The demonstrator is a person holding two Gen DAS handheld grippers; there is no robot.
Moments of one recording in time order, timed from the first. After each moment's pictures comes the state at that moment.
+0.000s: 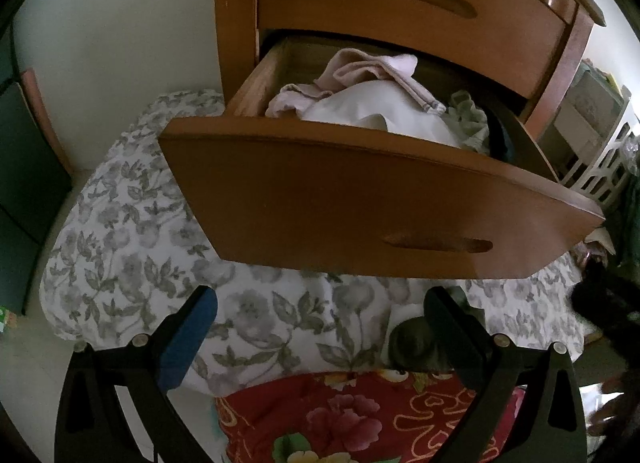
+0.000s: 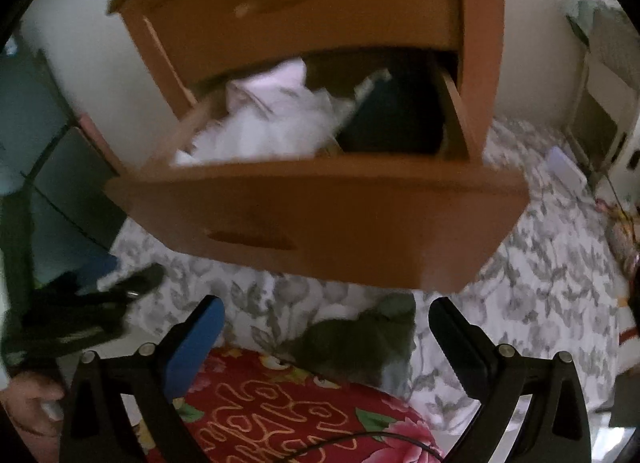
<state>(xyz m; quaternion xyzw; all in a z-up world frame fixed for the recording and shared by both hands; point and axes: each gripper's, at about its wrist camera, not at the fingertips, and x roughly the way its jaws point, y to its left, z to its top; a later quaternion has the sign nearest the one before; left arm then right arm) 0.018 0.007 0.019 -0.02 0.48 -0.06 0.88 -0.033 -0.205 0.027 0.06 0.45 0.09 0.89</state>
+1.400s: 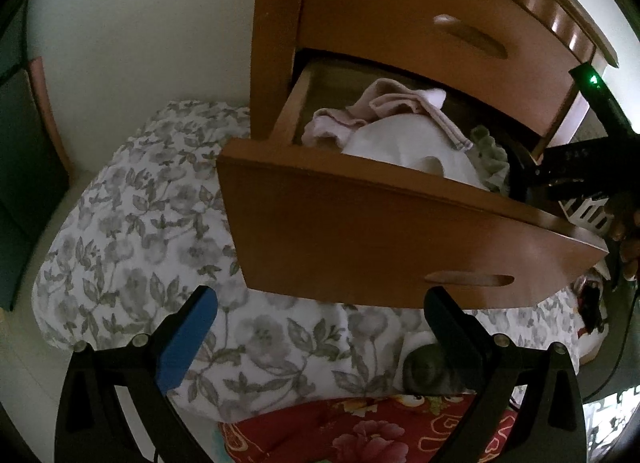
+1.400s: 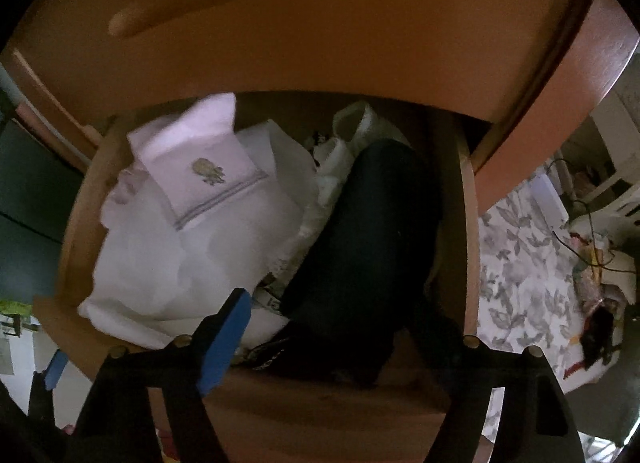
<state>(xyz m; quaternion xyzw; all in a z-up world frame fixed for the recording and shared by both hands) 0.032 0.046 0.017 -0.06 0.45 -0.06 0.89 0.131 -0.202 0.035 0.01 0.57 -0.01 0.82</state>
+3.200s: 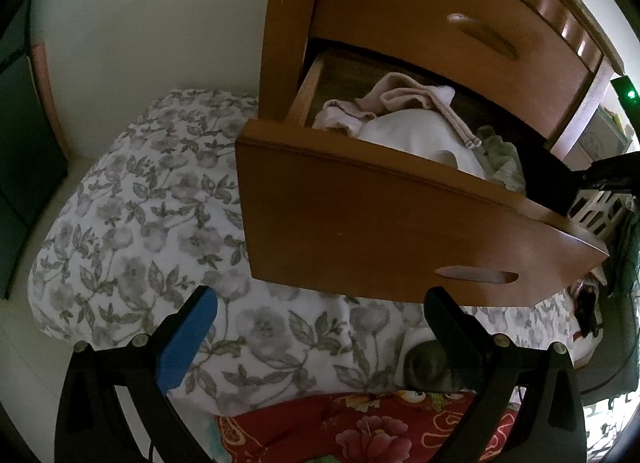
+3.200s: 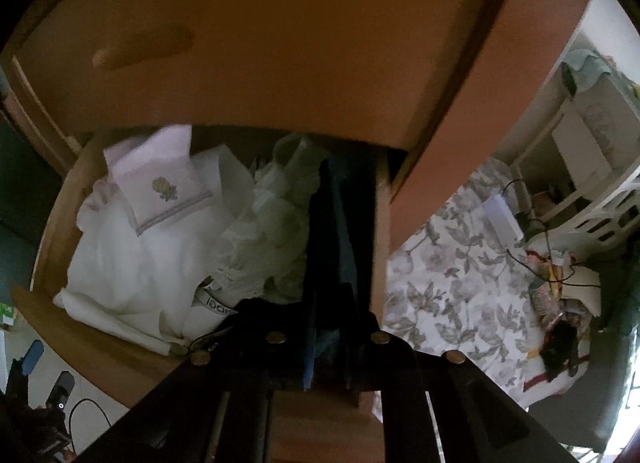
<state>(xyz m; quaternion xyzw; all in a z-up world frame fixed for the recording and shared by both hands) 0.032 0.055 0.011 -0.07 0.46 -0.06 0.88 0.112 -0.241 0.060 -0.04 0.53 -0.04 0.84</state>
